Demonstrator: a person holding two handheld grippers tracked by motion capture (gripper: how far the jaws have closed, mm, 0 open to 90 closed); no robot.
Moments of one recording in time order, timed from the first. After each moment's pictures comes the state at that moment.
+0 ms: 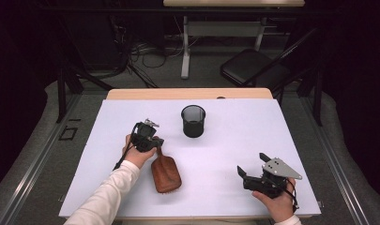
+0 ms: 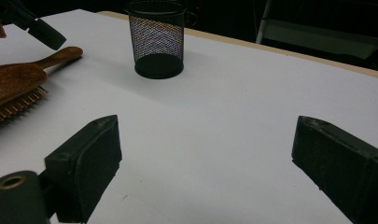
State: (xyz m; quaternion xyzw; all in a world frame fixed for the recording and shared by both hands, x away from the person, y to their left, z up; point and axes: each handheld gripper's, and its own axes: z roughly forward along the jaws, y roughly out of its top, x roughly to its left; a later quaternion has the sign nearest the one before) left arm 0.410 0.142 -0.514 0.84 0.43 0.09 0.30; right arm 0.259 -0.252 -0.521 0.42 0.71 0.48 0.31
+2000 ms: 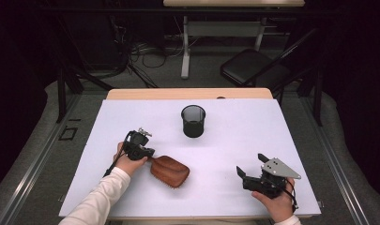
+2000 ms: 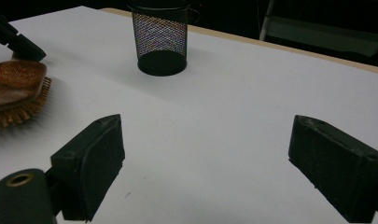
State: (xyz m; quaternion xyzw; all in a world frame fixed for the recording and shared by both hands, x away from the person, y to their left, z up) left arm 0.392 0.172 -0.532 0.86 0.43 0.07 0.25; right arm 0.259 -0.250 -0.522 0.42 0.71 0.48 0.31
